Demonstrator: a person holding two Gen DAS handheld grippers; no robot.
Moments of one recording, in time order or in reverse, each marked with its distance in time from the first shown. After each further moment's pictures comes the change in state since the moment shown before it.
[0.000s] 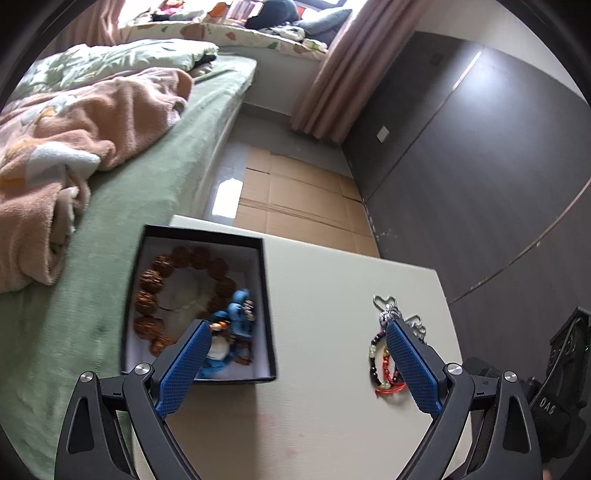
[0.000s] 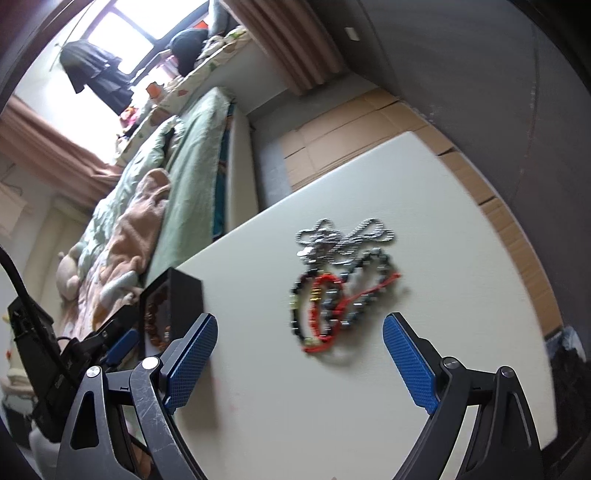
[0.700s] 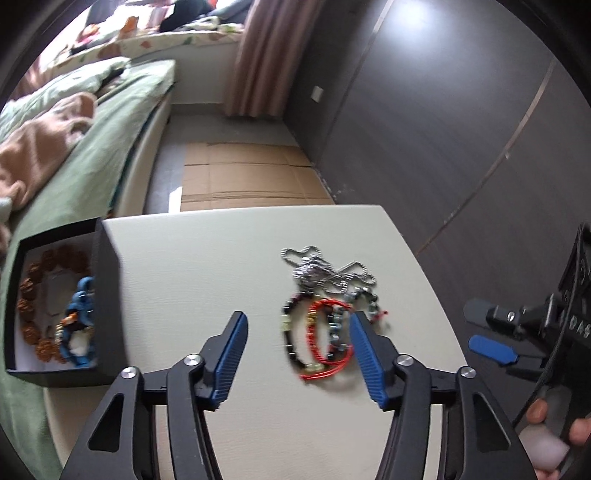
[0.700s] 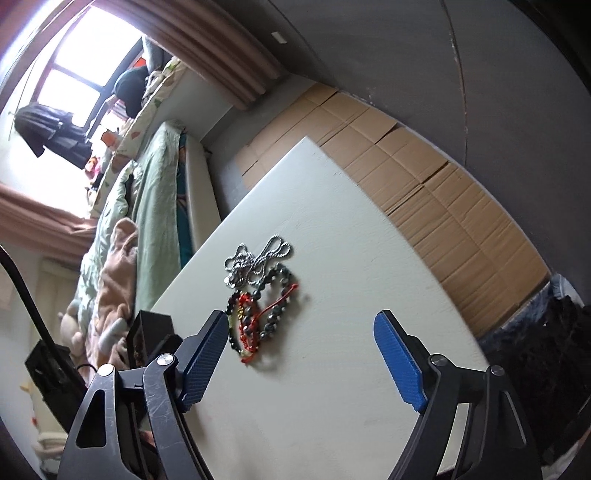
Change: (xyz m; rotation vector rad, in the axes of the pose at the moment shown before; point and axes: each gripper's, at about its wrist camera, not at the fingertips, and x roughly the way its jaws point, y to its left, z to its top) left arm 0.053 -0.101 -0.042 0.270 0.072 -0.068; right arm -0.029 -0.084 0.005 0.233 -0.016 -0.016
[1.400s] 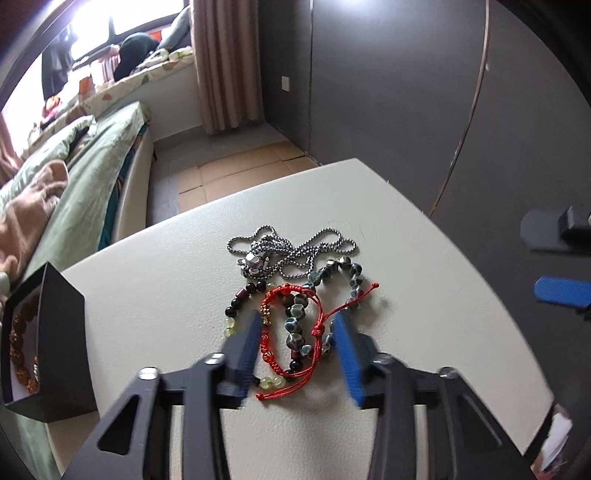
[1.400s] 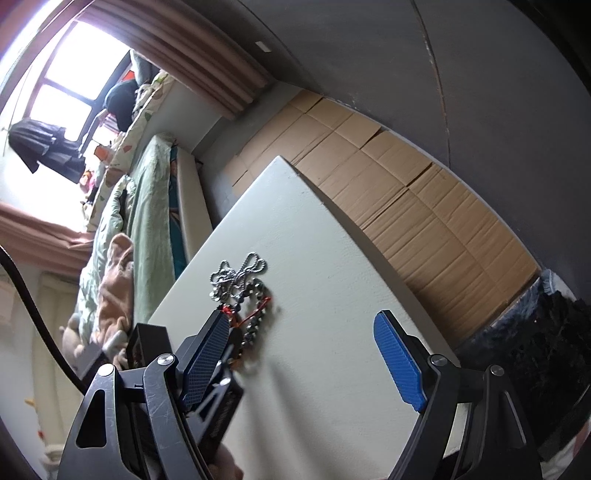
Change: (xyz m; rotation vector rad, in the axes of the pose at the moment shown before) left arm 0.052 -0.057 -0.024 0.276 0.013 0.171; right arm -0.018 -0.022 0.010 0.030 -0.013 -0.007
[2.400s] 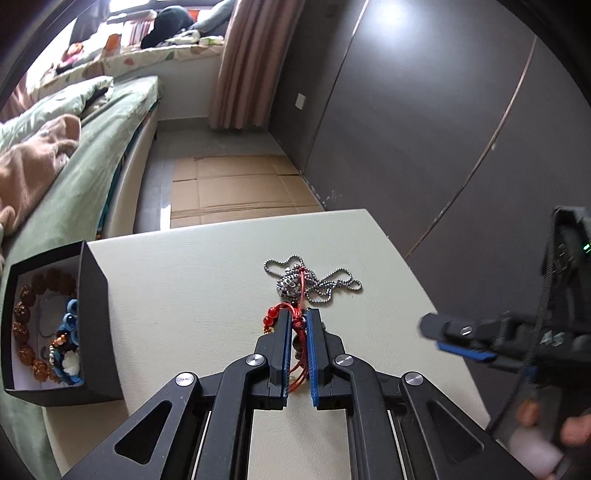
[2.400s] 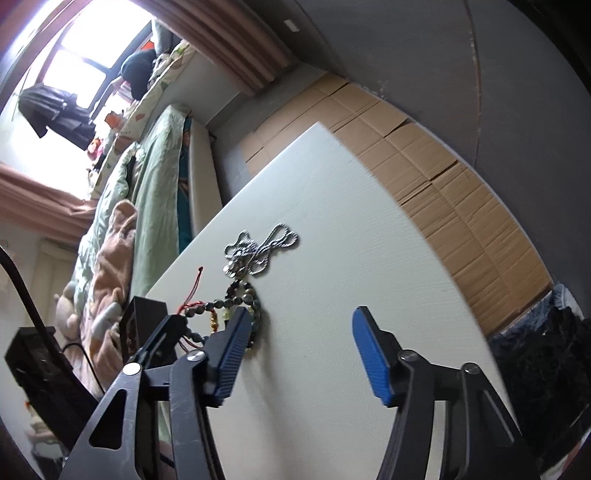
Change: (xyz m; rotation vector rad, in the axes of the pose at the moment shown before) left arm -0.044 0.067 0.010 -0.240 -0.057 -0.197; right arm 0.038 0.033 -0.009 -0.103 0.073 0.003
